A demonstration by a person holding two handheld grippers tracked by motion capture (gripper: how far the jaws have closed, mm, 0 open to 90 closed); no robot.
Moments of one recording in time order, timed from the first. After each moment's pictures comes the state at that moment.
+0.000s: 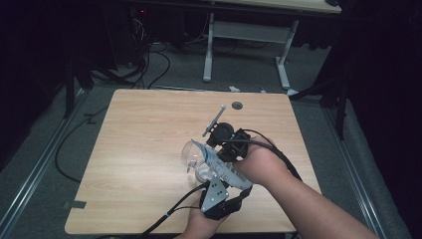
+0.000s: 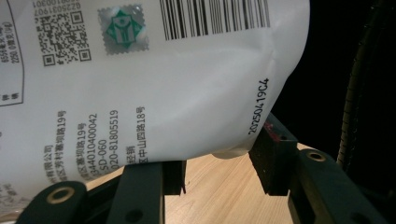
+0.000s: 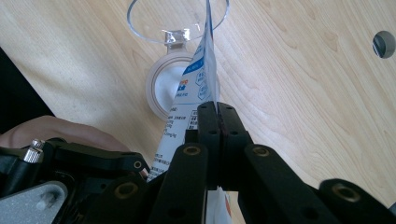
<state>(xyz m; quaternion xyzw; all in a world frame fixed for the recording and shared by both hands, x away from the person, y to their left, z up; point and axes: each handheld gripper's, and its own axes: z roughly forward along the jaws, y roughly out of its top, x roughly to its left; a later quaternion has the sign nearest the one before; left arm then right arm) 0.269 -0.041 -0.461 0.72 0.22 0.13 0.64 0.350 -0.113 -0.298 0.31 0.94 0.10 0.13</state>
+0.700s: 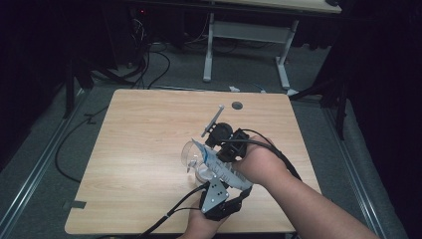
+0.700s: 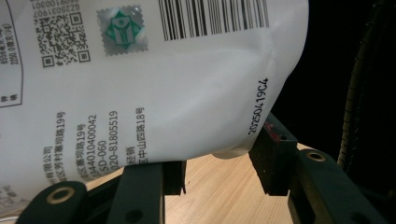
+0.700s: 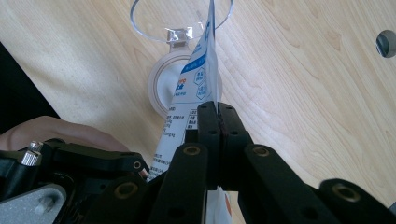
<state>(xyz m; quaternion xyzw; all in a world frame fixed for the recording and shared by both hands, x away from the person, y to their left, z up) 0.266 -0.041 -0.460 0.72 0.23 0.13 0.64 0.351 -0.110 -0.298 0.31 0.94 0.10 0.13</state>
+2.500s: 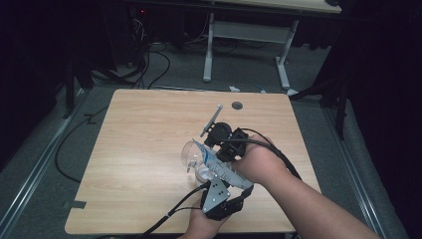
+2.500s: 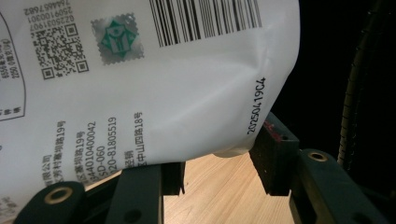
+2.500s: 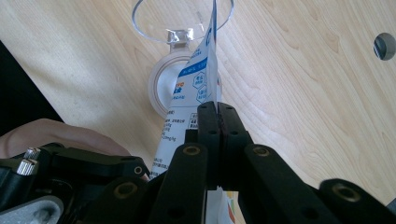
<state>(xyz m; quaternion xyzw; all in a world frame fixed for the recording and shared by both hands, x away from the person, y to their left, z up) 0.265 -0.043 -0.455 0.72 0.23 0.14 0.64 0.351 -0.108 -0.296 0.30 0.94 0.10 0.13</state>
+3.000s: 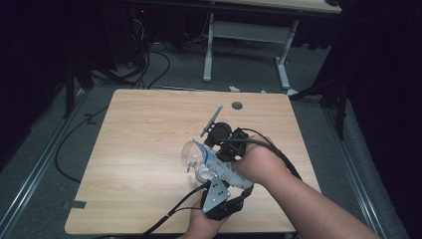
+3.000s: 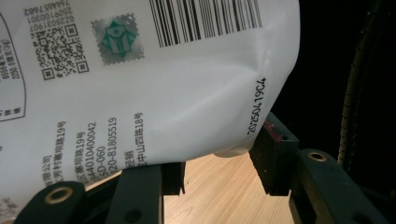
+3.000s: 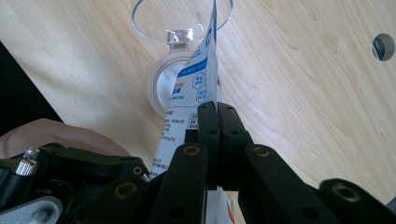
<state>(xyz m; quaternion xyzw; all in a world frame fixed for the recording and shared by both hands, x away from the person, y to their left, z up) 0.265 -0.043 -0.455 0.72 0.23 0.14 0.64 0.351 -0.108 -0.295 0.30 0.94 0.10 0.13</state>
